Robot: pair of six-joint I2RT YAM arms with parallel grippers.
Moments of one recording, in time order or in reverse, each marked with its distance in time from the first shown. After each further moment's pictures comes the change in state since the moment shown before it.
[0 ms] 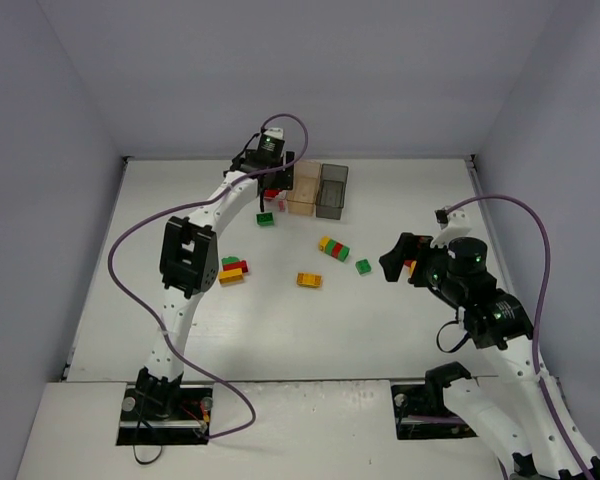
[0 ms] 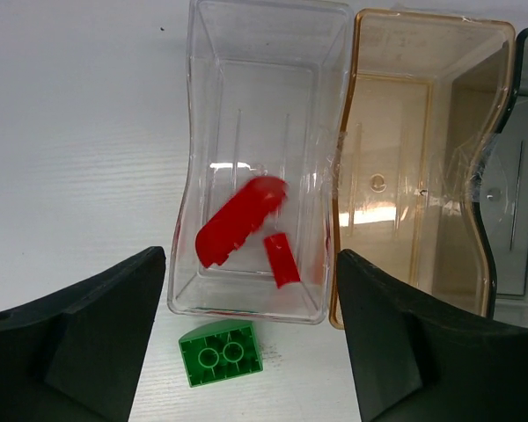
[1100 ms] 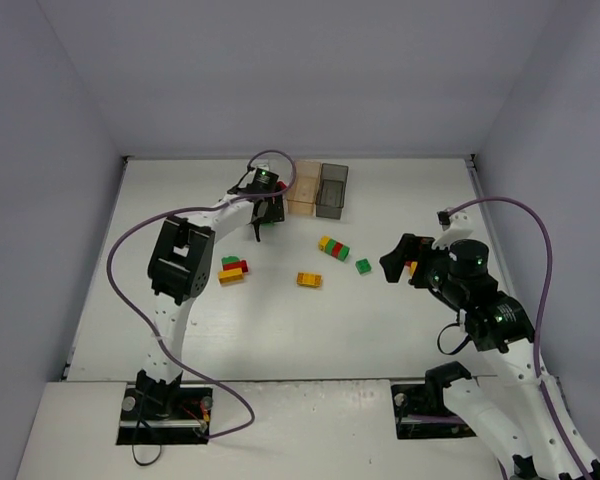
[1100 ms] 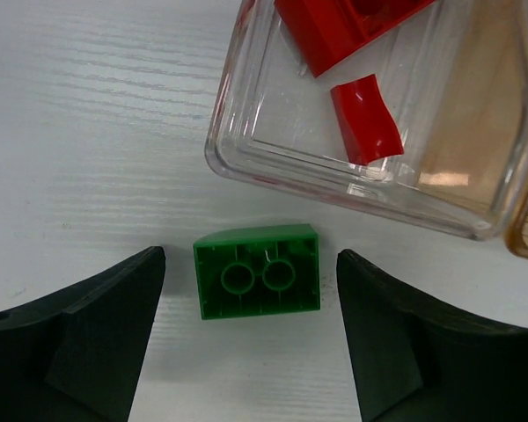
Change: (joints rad) left arm -0.001 -0.143 -0.473 0.153 -0.028 -0.185; right arm 0.000 -0.017 -0.010 -0.002 0.001 0.017
